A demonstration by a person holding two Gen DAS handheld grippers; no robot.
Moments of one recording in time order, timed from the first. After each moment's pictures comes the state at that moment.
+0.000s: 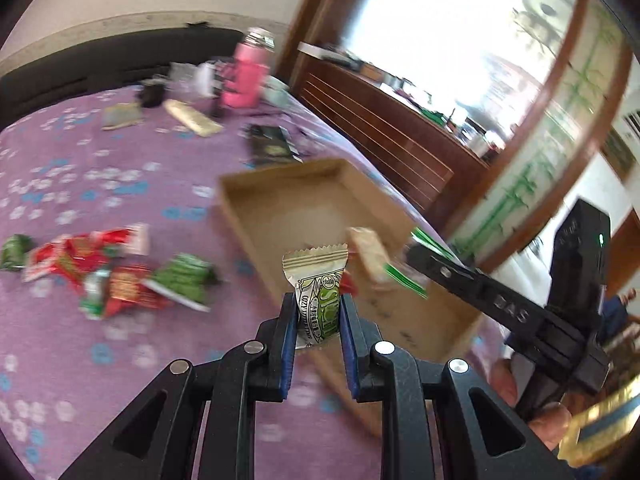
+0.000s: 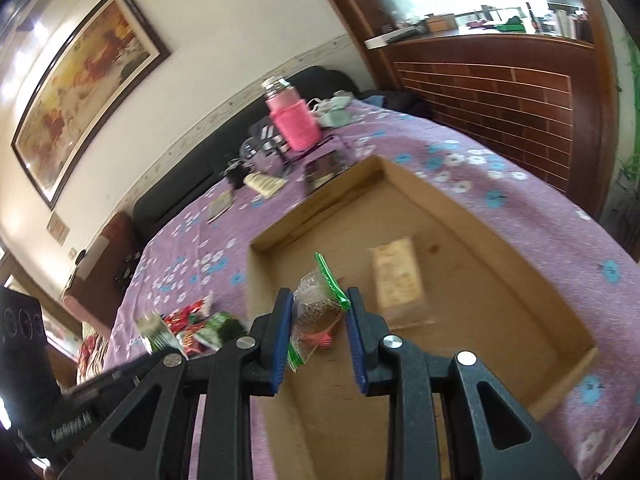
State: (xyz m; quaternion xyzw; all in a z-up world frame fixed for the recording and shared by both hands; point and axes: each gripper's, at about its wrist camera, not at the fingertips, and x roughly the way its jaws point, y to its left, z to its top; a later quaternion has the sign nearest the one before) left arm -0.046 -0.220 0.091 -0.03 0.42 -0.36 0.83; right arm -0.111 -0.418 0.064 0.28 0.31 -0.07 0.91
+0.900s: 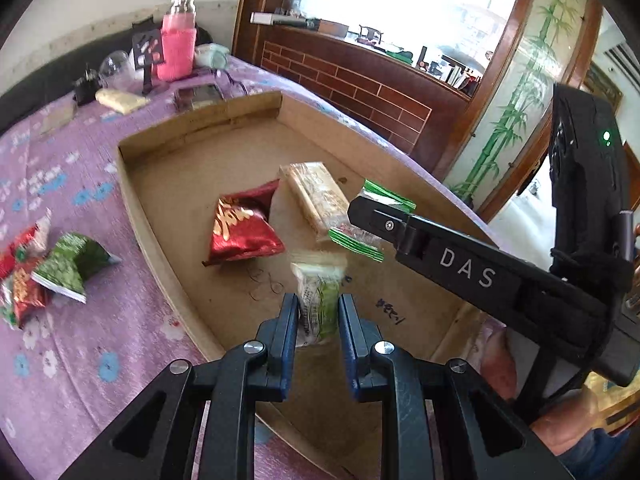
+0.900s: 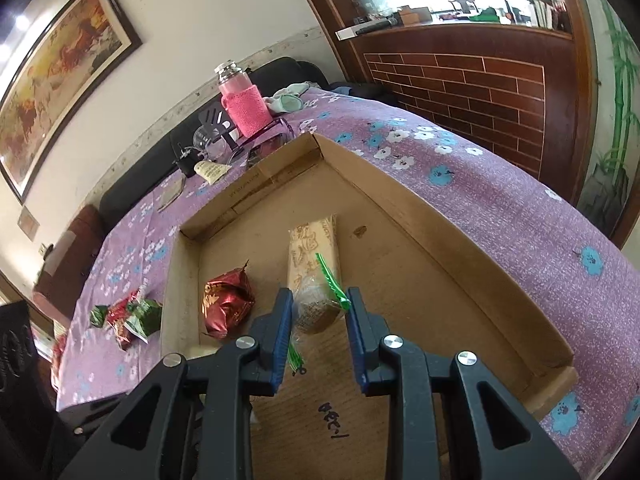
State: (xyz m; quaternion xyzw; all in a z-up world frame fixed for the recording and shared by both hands) left arm -0.071 -0.296 0.043 0.06 0.42 -0.39 0.82; right arm -0.111 -0.440 0.024 0.24 0.33 -0.11 0.91
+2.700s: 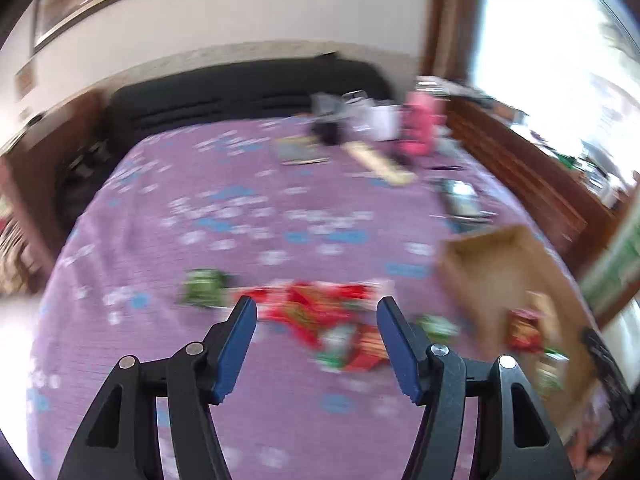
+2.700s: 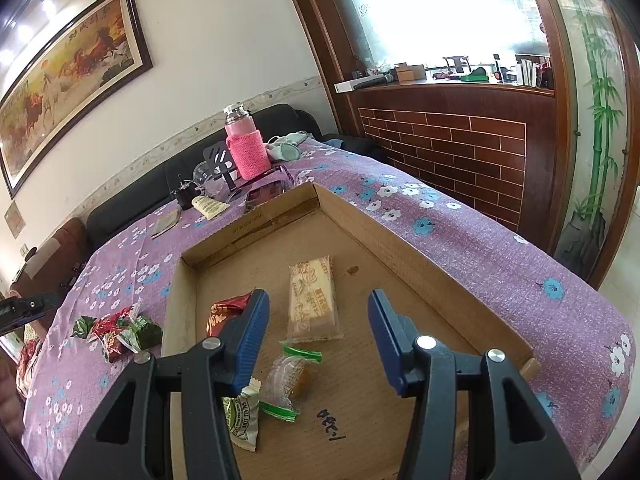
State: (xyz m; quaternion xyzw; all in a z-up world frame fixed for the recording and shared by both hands) left arm 0.041 -0.082 0.106 0.00 0.39 -0.10 0.92; right arm -0.133 -0.422 0.038 0.19 0.26 -0.16 0.93
